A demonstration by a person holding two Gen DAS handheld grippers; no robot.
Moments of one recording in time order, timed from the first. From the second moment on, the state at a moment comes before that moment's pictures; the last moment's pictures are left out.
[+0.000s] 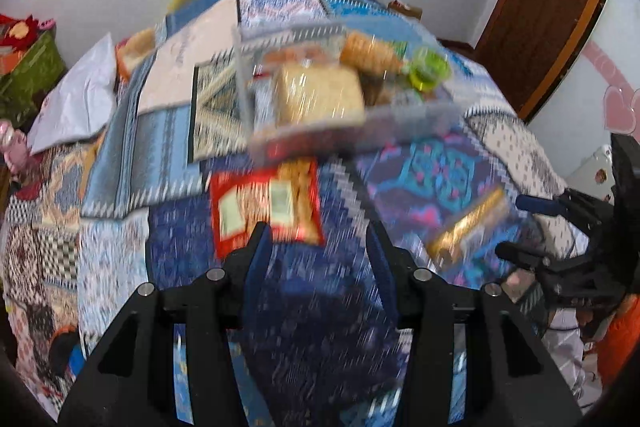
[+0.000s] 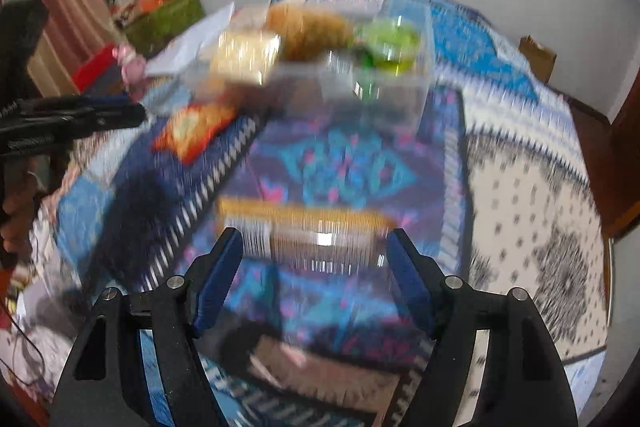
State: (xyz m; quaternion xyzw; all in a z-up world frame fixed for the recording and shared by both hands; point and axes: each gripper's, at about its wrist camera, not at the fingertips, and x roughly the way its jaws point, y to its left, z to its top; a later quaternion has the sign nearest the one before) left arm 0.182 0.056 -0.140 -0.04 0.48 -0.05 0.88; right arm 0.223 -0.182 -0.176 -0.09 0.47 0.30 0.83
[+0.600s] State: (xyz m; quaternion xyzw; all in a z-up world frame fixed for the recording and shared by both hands) left arm 0.182 0.093 -0.189 -0.10 0.52 -0.02 0.85; right arm 0.269 -0.111 -0.192 -0.18 0.48 0.37 0.77
